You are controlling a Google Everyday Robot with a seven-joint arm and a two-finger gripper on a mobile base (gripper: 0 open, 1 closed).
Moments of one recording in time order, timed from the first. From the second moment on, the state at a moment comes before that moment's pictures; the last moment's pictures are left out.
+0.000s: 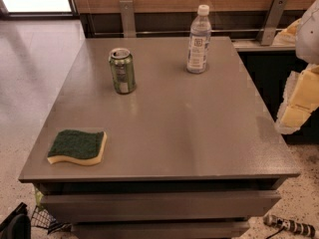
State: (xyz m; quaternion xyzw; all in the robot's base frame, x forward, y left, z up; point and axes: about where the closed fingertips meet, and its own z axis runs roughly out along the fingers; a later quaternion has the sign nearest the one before) arm 0.438 -0.215 0.983 -0.60 0.78 -0.04 0.17
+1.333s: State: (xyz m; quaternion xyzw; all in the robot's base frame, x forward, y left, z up) arm 0.577 -0.226 0.995 -0.57 0.75 0.02 0.35
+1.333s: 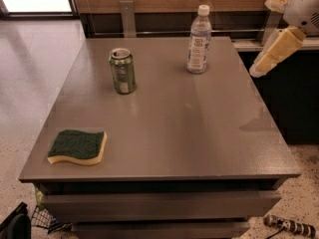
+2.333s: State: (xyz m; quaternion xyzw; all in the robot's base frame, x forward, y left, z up) arm 0.701 -0.188 0.934 -0.45 0.72 0.21 0.48
